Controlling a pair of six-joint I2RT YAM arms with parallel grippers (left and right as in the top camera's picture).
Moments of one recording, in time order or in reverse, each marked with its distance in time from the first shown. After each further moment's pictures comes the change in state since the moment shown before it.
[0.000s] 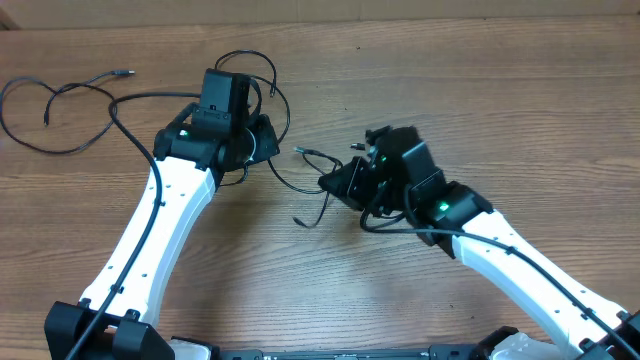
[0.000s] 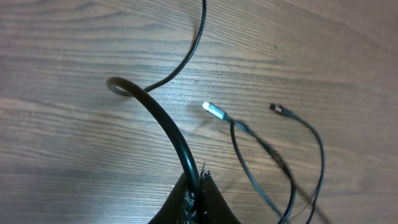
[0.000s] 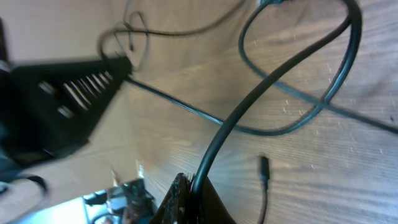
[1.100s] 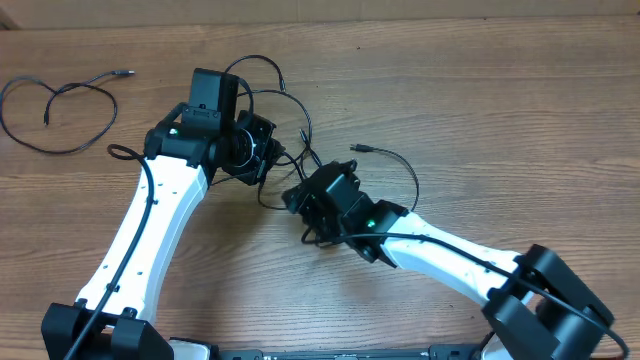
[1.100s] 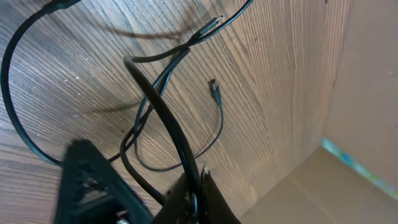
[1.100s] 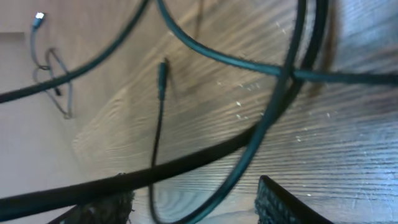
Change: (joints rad) left arm 0.046 0.000 -0.001 -0.029 0.296 -0.850; right arm 0.269 0.299 0.000 0.132 0.383 0.344
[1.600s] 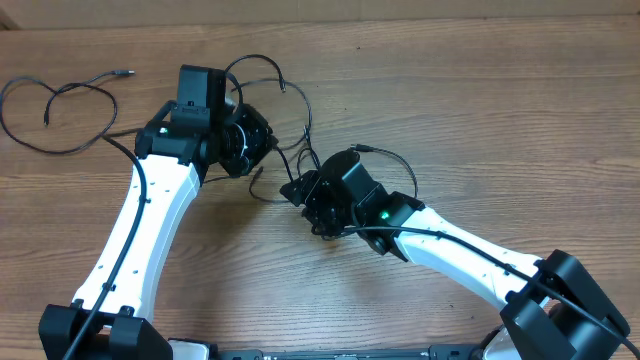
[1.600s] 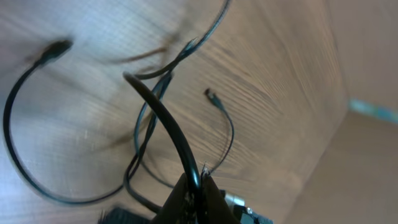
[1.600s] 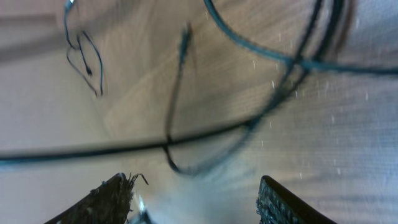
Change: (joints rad) left arm 0.039 0.000 0.000 0.033 0.013 0.351; right arm -0.066 -0.057 0.000 0.021 -0.155 -0.007
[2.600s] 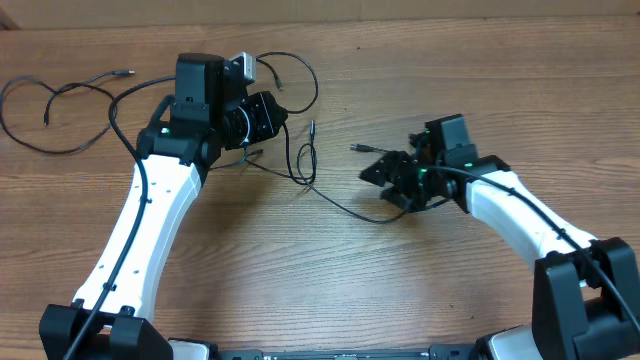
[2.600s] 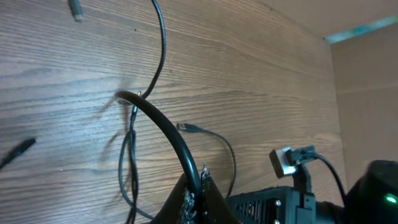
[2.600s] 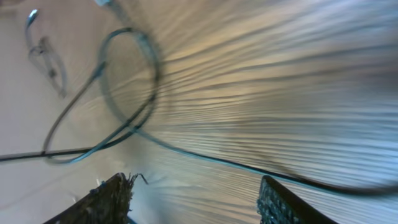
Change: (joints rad) left arm 0.000 0.000 -0.001 0.219 0.071 0.521; right arm -0.483 0.002 0.000 -0.302 -0.378 -0.604
